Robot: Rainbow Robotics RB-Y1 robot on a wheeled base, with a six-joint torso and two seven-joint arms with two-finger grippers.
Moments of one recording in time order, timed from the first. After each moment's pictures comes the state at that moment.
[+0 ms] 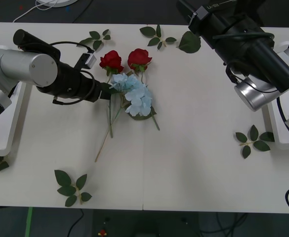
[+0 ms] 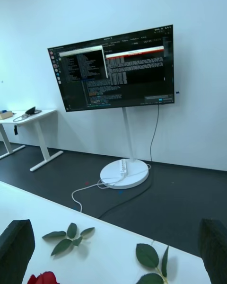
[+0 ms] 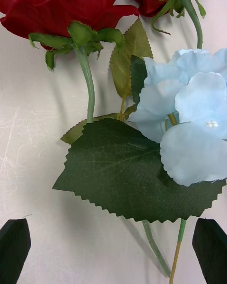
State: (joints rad) right arm -0.57 -0.64 0.37 -1.65 -0.12 0.02 0.89; left arm -0.78 0.70 -0.54 -1.27 1.13 1.01 -1.58
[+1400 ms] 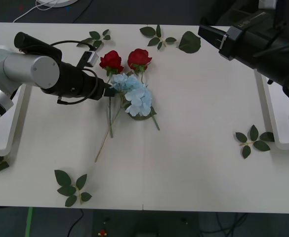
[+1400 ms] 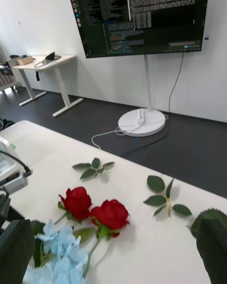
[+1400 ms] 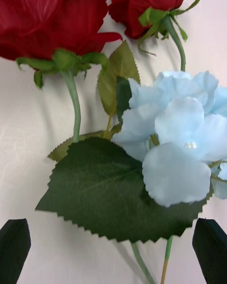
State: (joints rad) right arm -0.43 -1.17 0.44 -2.04 -0.51 0.13 0.89; left arm -0.78 0.70 -0.58 -1.27 1.16 0.91 -1.58
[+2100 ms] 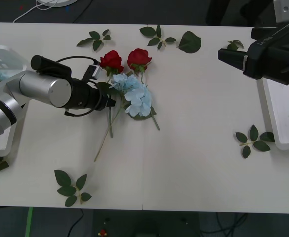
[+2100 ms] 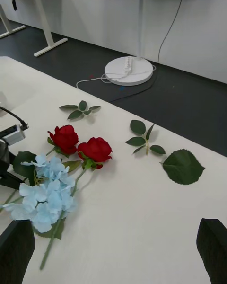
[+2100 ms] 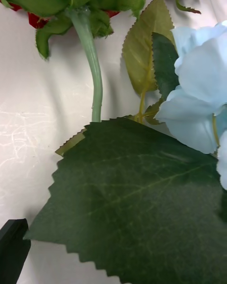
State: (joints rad) right arm -0.20 -1.23 0.12 -2.27 -0.96 0.53 1.33; left arm -0.82 0.69 -0.80 -1.13 1.17 0.69 -1.58
